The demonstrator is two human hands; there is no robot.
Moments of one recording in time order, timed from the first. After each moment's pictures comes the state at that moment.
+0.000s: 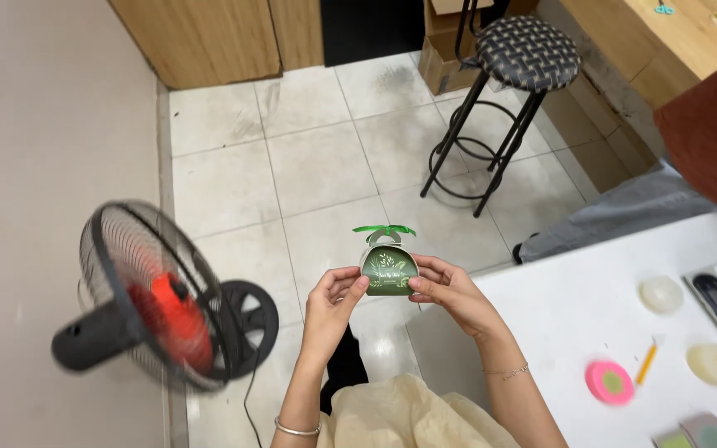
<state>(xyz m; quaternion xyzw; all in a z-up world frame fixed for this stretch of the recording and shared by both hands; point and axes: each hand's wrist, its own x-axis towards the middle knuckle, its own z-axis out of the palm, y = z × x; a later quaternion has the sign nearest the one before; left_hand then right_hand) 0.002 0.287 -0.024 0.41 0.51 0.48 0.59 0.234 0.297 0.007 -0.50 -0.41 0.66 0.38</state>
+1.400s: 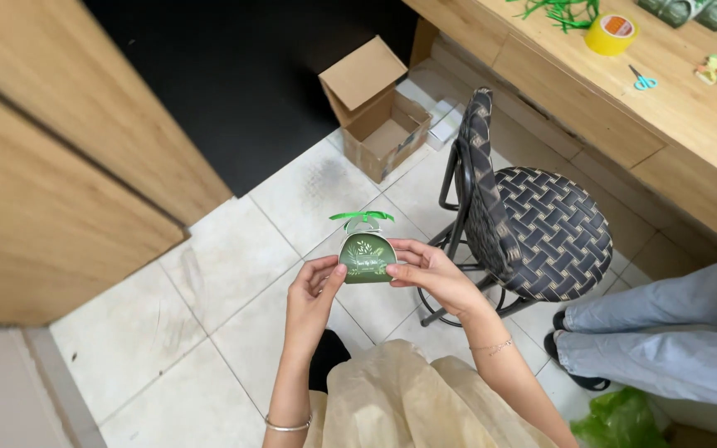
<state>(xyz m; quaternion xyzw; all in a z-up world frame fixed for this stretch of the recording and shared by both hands) 0.132 1.146 -0.016 0.50 0.43 0.37 0.65 0.356 1.074 0.004 -0.50 -0.32 0.61 0.51</state>
